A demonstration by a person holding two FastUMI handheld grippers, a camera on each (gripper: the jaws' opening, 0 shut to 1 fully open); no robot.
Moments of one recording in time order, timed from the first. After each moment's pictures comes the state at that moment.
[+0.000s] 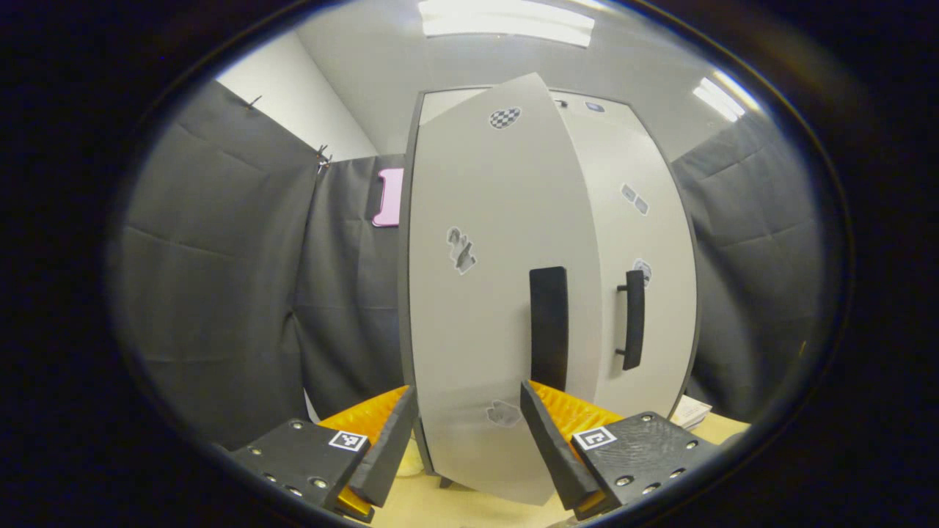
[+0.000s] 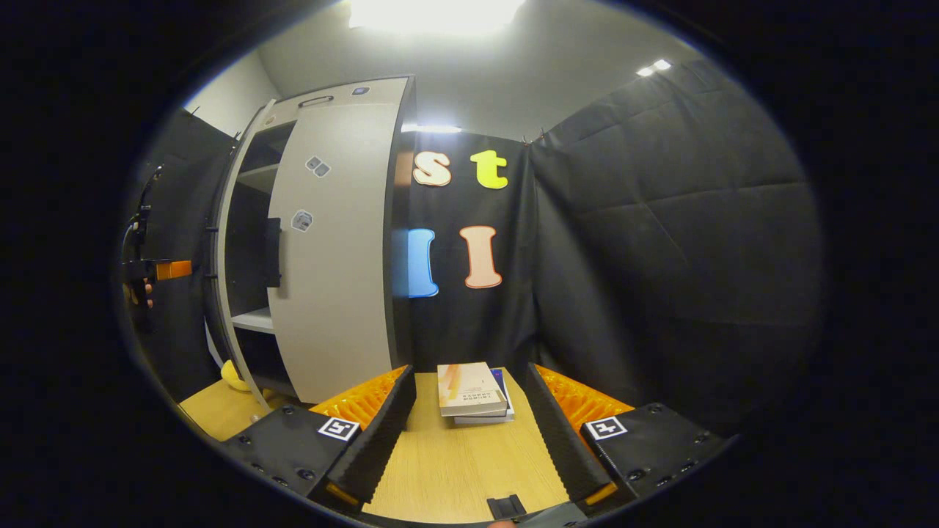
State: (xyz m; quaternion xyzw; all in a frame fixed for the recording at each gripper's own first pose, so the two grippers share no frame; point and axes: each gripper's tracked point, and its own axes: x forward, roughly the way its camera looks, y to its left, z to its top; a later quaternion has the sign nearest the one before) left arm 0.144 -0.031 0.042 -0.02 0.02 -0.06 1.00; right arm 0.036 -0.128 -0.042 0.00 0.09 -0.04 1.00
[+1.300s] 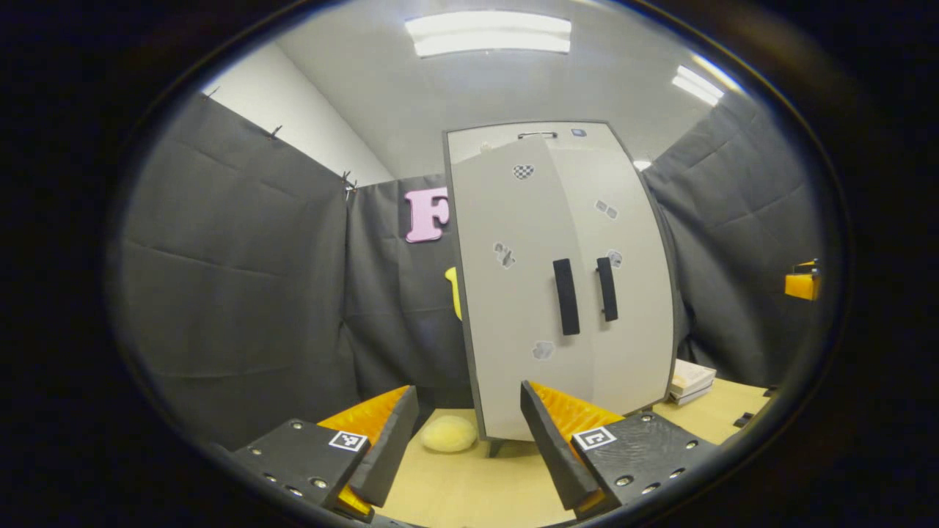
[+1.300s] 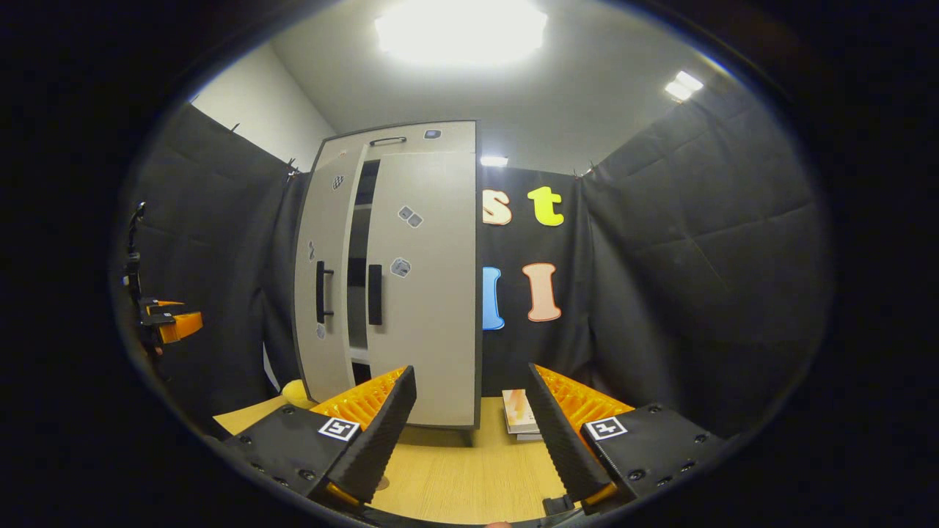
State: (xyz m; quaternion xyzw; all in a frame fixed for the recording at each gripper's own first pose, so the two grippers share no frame) left arm -0.036 0.072 0.031 0.03 0.00 -0.04 1.00; right arm -0.031 -0.020 0.022 0.01 0.02 0.05 1.00
